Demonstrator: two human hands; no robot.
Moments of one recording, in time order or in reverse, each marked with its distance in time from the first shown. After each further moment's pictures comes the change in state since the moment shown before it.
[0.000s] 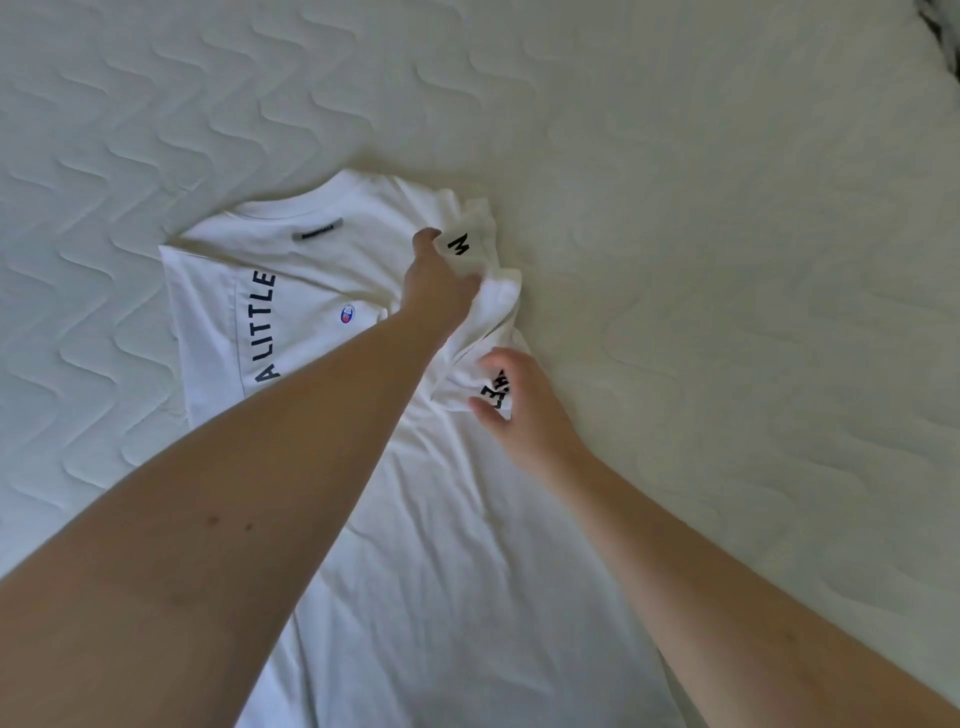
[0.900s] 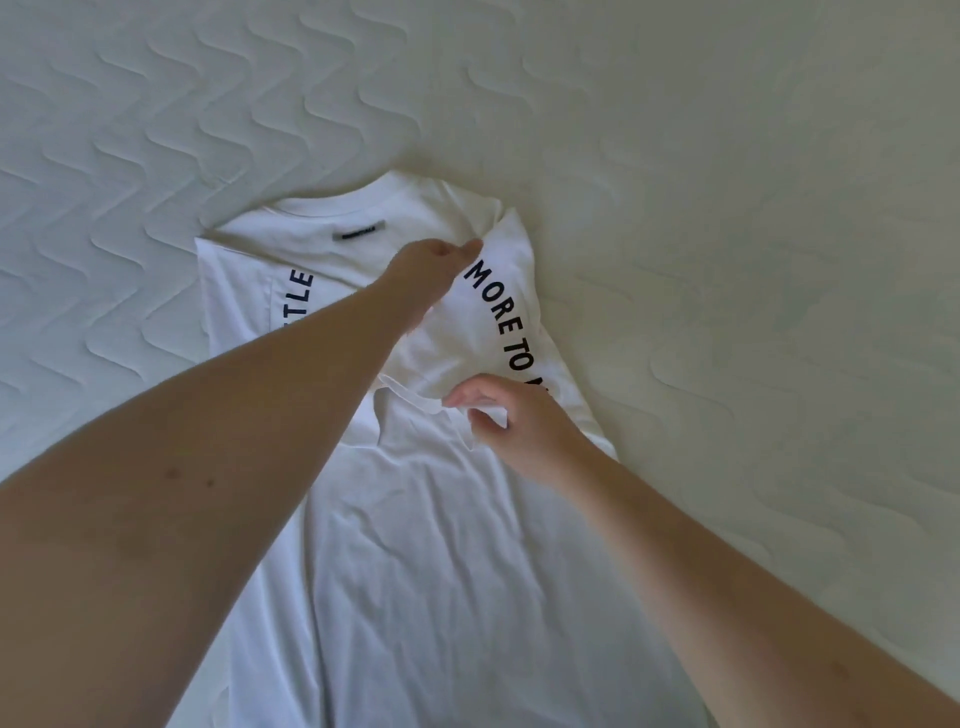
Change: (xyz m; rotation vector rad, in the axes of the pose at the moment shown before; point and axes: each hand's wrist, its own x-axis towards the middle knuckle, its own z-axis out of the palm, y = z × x) left_hand 0.046 -0.024 -0.061 -0.073 -0.204 -0.088; right_hand 0.020 -0.047 0.013 0.165 -0.330 0.003
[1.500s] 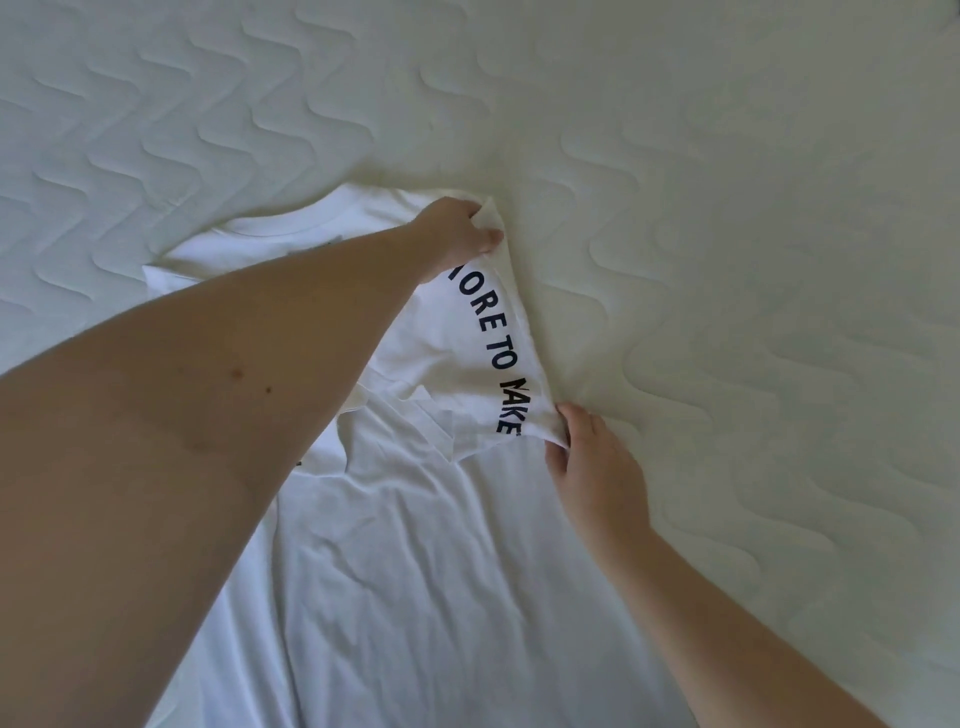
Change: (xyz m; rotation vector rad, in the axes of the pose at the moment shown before) left_hand 0.047 0.065 0.043 0.334 -0.087 0.166; right_hand -0.043 0.075 -0.020 -0.629 0.444 0.390
